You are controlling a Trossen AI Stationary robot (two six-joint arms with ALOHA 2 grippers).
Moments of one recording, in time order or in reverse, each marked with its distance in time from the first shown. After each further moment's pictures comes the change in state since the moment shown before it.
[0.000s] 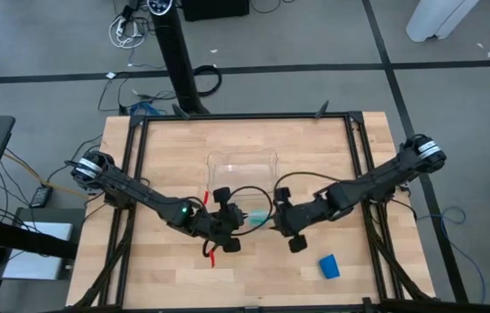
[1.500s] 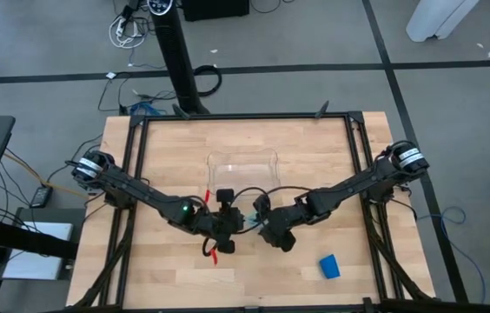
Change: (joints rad) left arm 0.014 0.000 -0.001 -0.056 0.095 0.160; right arm -0.055 0.191 0.001 0.197 -0.092 -0.478
